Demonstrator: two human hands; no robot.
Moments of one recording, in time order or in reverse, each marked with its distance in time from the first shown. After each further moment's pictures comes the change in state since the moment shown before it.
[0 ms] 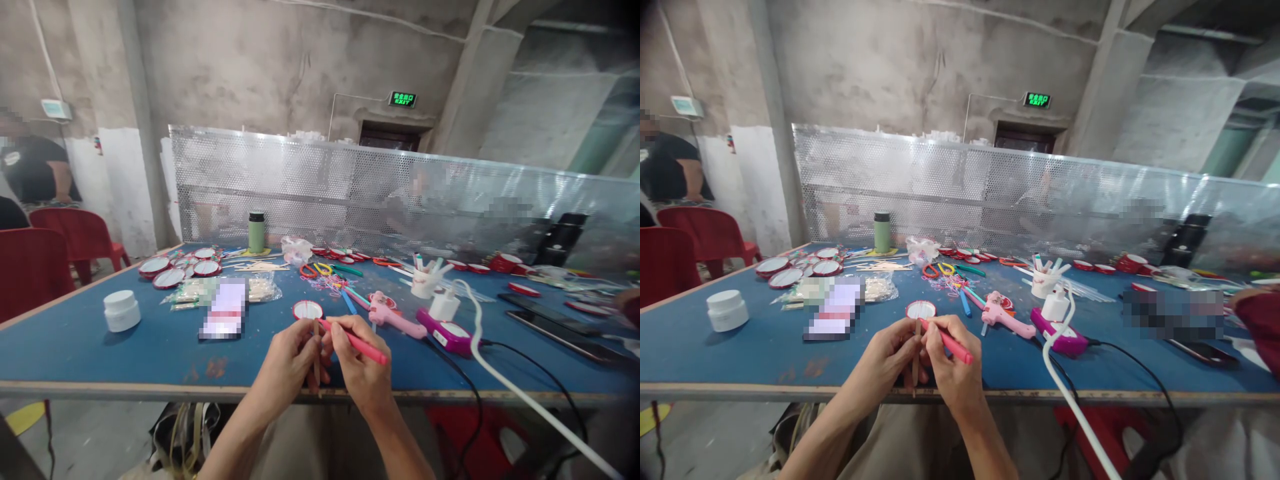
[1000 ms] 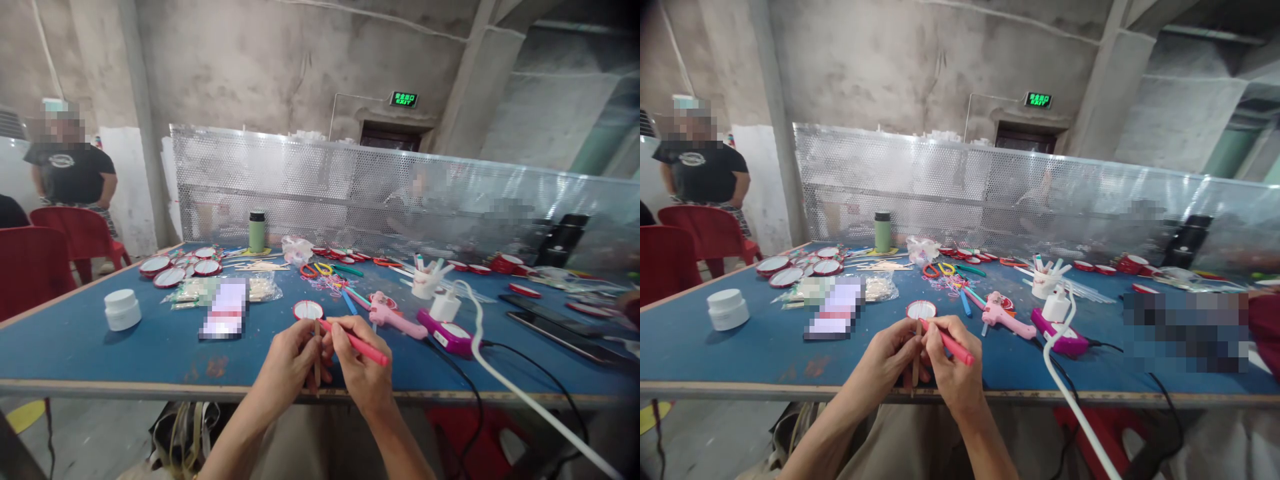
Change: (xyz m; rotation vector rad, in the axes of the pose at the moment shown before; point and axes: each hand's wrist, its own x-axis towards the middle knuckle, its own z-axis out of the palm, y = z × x) left_hand 0.002 -0.004 0.000 -0.001 0.001 0.011; right_hand 0.001 0.000 0.001 0.002 0.011 -0.054
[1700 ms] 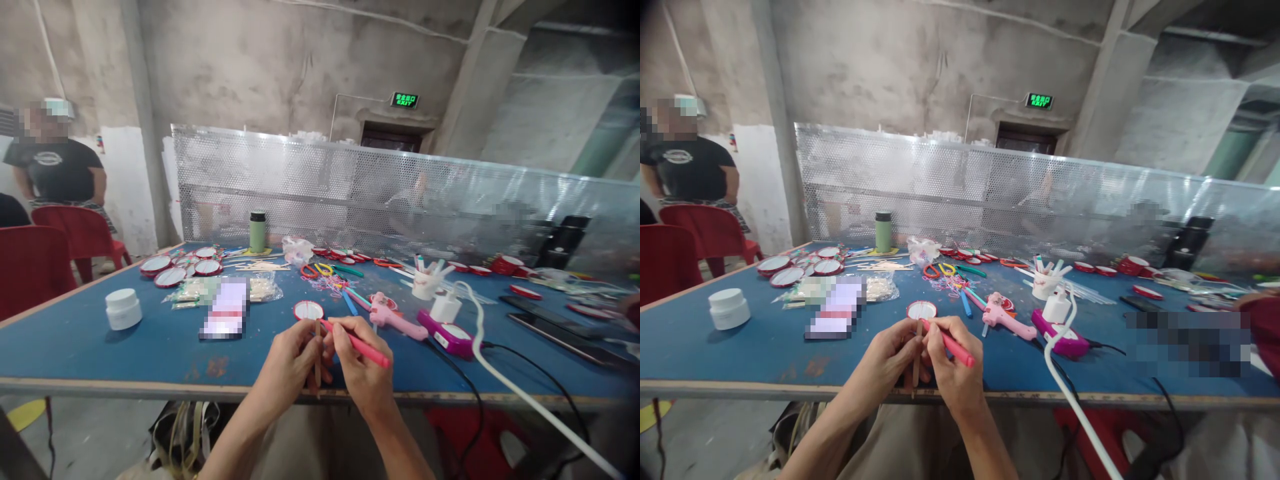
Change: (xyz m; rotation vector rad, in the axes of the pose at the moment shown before) left_hand 0.000 0.001 0.001 -0.006 -0.001 -0.006; right_hand 0.002 -0.003 0.000 -0.027 0.023 -0.012
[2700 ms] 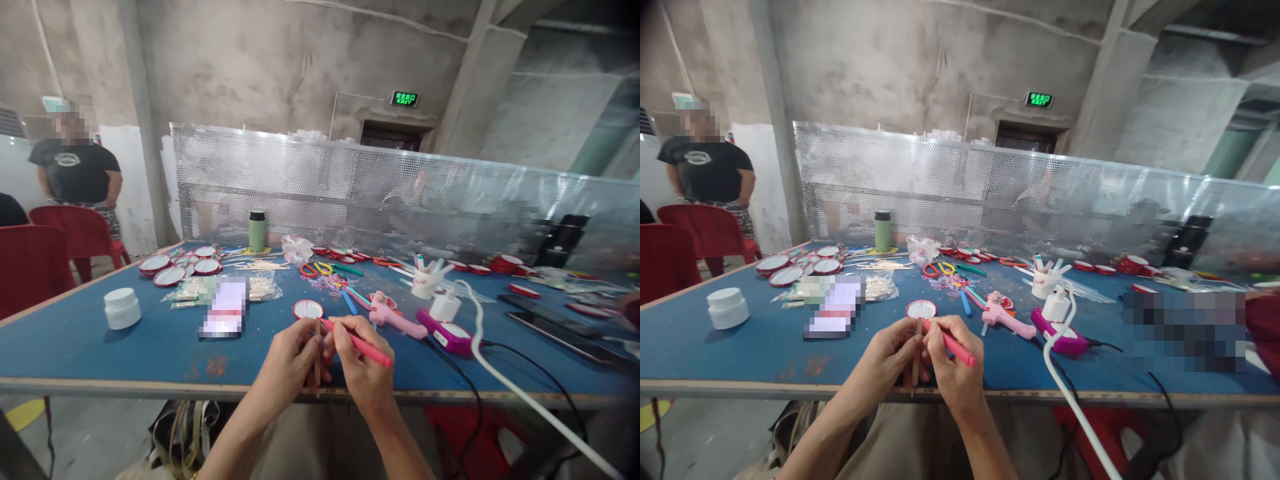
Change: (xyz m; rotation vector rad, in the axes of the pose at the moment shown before) left_hand -0.001 0.001 0.000 -0.017 -0.008 0.007; right_hand -0.002 0.001 0.000 -0.004 0.011 0.035
